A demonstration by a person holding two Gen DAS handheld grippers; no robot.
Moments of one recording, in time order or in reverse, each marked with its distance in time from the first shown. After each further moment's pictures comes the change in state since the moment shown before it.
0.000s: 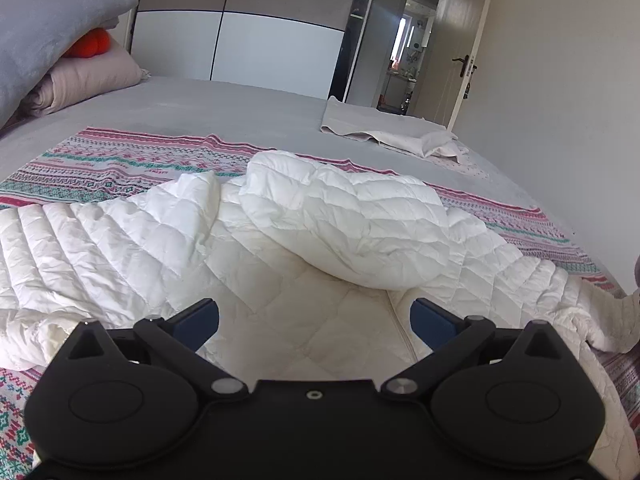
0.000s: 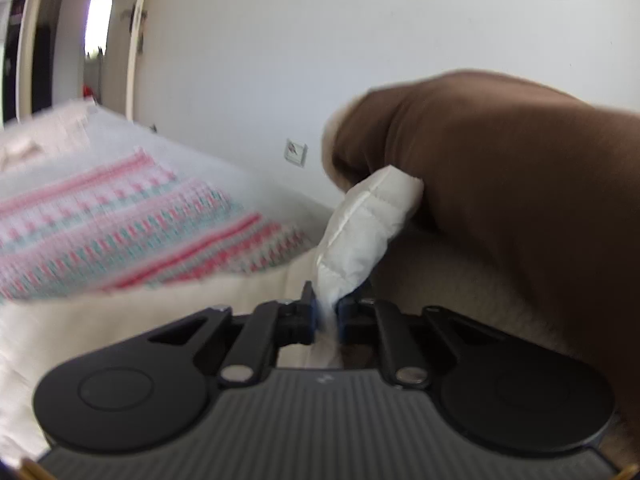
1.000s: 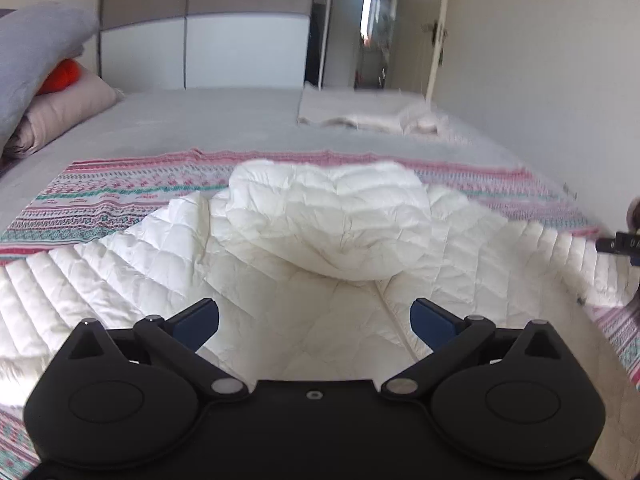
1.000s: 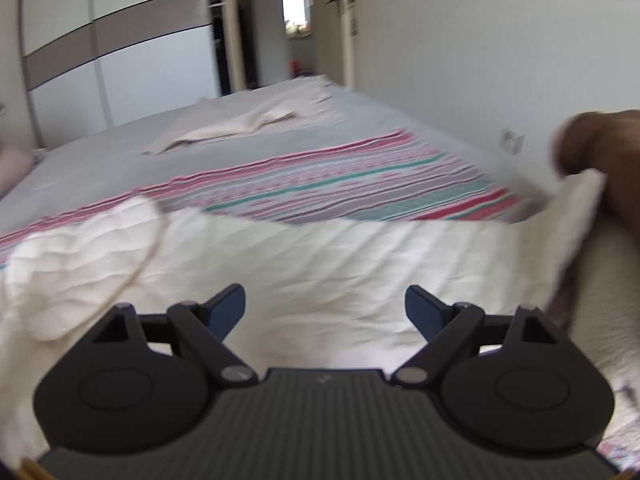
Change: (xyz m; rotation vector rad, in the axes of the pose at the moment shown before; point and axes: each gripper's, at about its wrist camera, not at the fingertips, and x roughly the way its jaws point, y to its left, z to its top) left arm -0.026 -0.016 0.007 0.136 0.010 -0.010; right arm -0.153 0.038 -0.019 -0.175 0.097 0.574
